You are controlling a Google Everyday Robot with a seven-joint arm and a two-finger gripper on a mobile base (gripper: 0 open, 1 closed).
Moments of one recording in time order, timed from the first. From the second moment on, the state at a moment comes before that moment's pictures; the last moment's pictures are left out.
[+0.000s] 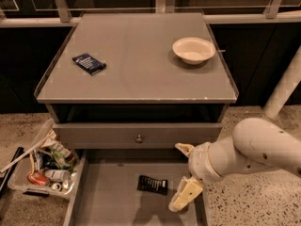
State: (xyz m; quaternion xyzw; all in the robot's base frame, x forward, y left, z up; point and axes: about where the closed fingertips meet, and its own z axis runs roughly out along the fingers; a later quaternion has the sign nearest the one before) arm 0.404 -0.086 0.671 -0.58 0.74 0.22 0.27
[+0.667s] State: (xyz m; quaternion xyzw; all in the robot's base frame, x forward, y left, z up) arm 0.408 -0.072 0.600 -0.58 0.70 0.24 0.34
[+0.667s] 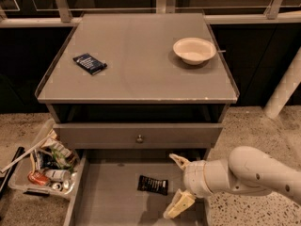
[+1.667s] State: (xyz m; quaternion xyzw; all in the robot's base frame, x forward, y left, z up) arm 0.439 -0.068 0.552 -0.59 0.70 0.21 0.34
